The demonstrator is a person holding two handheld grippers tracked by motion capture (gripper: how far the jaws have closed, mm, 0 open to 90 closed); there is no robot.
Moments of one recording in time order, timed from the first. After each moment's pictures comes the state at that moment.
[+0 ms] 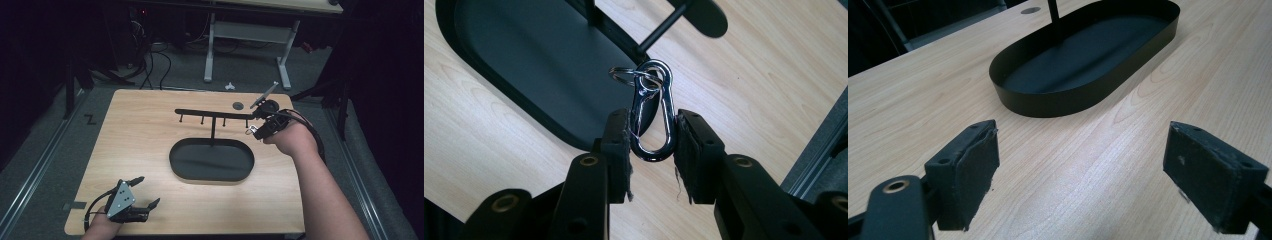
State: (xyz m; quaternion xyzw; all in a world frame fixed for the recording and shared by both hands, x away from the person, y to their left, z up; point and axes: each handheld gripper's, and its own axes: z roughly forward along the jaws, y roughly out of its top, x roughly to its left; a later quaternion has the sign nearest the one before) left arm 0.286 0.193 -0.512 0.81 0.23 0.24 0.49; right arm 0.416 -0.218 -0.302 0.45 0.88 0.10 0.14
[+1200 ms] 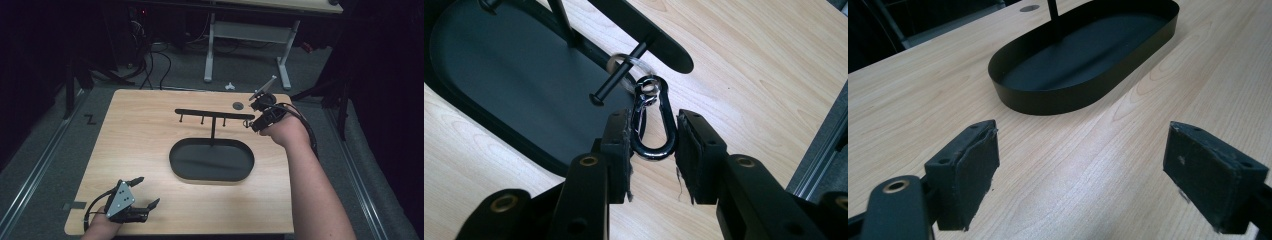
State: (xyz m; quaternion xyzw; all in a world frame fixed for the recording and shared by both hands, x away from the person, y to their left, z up) left arm 0.286 0.193 -0.513 0.81 0.23 0.24 0.49; right arm 0.445 -0.220 -0.311 0.48 0.86 0.11 0.14
